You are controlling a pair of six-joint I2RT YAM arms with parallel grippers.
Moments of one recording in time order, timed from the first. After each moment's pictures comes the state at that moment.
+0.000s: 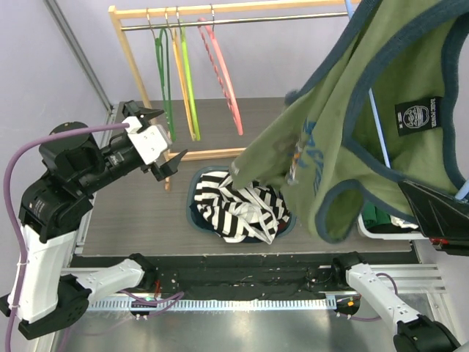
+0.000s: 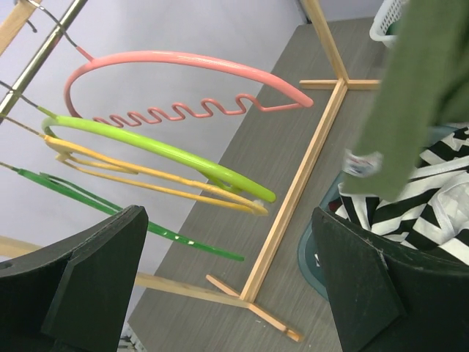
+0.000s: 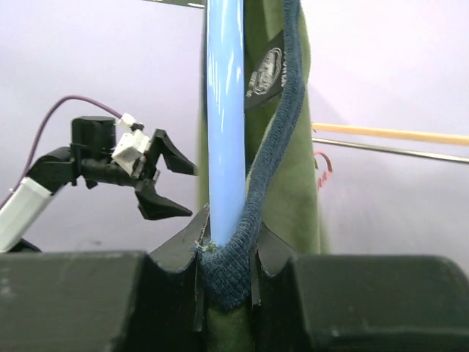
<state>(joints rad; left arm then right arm) -0.61 1.03 1.81 -0.89 0.25 0.62 0.27 0.70 1.97 -0.67 -0.43 0.33</state>
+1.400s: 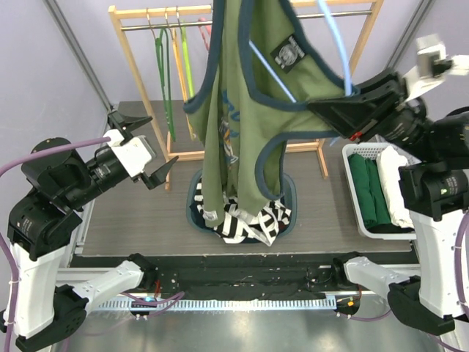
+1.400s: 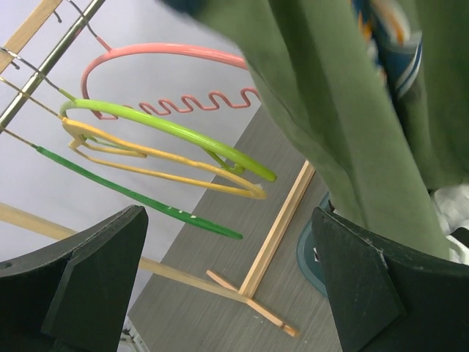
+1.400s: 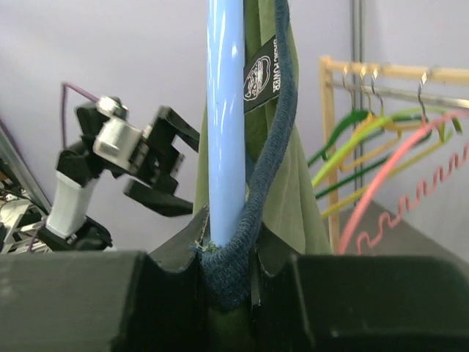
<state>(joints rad) -0.56 0.94 1.76 -0.88 0.27 0.60 0.27 1.09 1.83 -0.08 -0.81 0.67</state>
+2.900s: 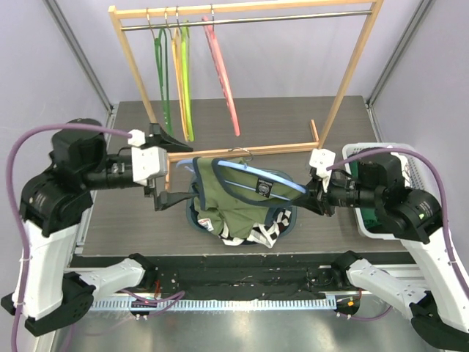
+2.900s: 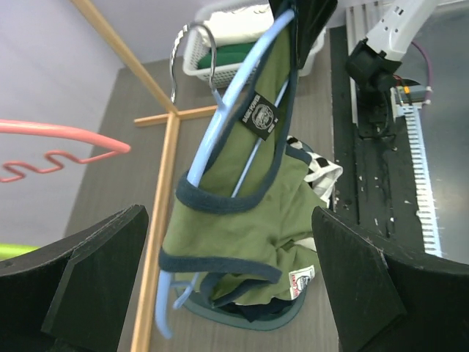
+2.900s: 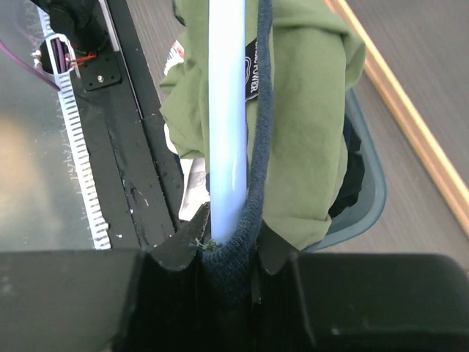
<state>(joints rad) -0.55 1.06 1.87 -1.11 0.77 0.58 0.55 0.83 1.35 -1.04 -0.57 -0.33</state>
